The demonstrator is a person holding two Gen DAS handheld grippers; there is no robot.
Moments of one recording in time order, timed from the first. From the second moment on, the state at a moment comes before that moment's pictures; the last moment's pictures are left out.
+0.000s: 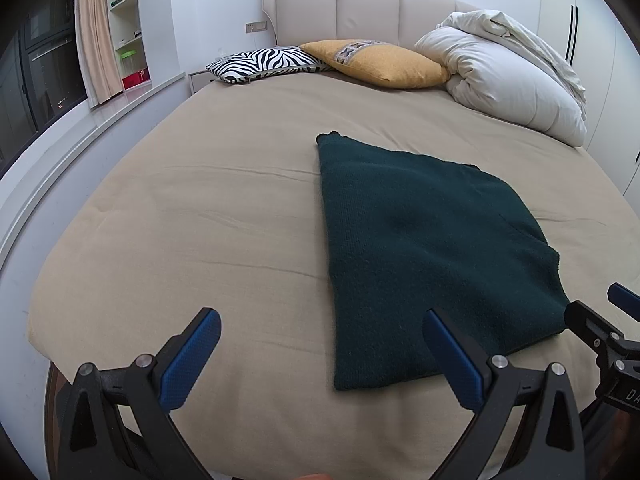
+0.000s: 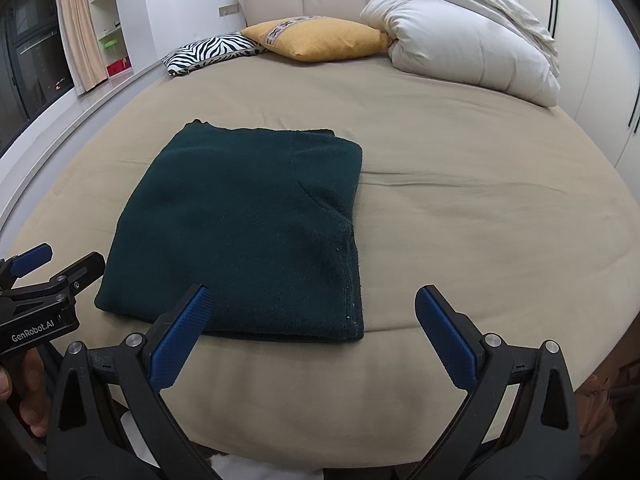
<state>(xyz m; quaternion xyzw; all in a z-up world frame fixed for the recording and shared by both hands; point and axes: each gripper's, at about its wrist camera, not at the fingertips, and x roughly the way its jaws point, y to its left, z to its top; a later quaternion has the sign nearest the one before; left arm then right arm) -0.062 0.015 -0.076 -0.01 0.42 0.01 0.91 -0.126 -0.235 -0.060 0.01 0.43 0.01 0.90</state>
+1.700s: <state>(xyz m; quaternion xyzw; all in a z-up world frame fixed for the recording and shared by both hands) -0.063 0.019 -0.078 0.00 0.42 0.01 0.91 -0.124 -0.234 -0.062 0.01 0.43 0.01 0.90</state>
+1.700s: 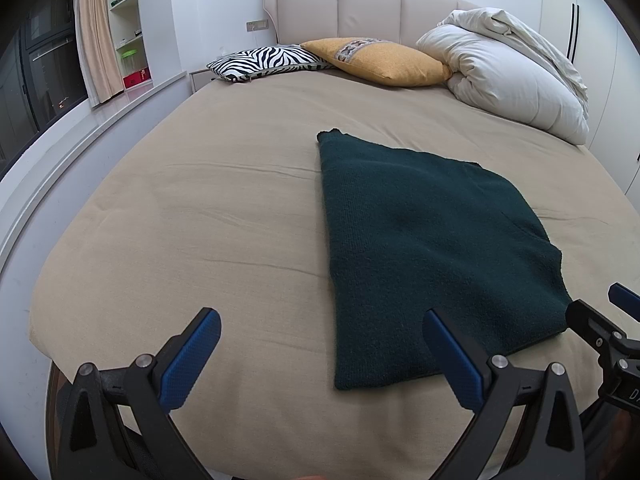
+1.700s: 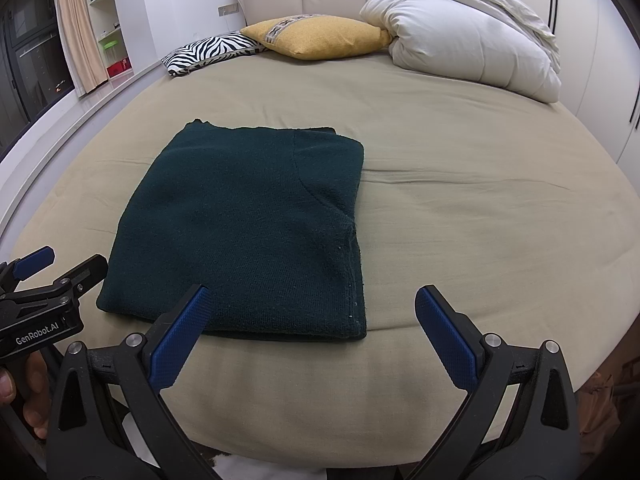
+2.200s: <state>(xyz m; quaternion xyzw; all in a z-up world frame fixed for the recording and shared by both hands) -0.062 0.018 -0.078 0.00 0.42 0.01 0.91 -0.124 -0.233 -0.062 0.01 0.43 0.01 0.90</state>
